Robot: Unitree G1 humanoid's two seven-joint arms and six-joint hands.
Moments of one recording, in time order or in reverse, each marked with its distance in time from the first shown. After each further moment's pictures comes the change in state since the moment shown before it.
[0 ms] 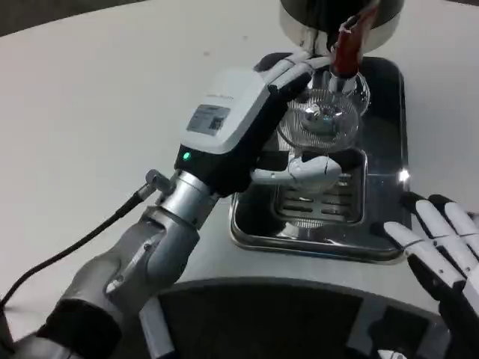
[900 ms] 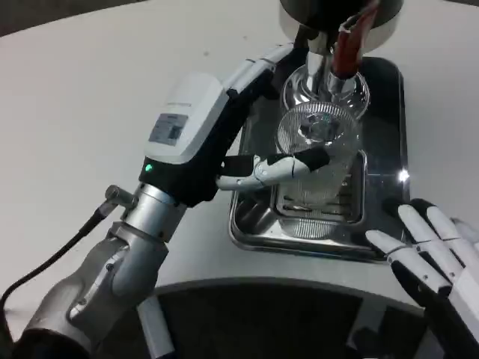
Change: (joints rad) left arm 0.134 0.060 0.094 -0.163 -0.059 -0.025 -0.041; right arm 0.021 -0.002 0.049 0.000 0.010 -0.014 0.000
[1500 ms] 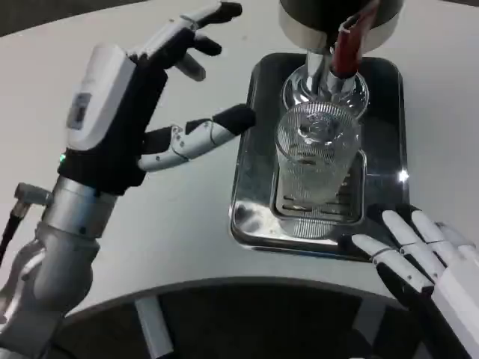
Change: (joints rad) left arm 0.148 0.103 0.193 -0.260 -0.265 -0.063 -0.166; right arm -0.001 0.000 0.091 0.000 -0.069 0.048 0.000
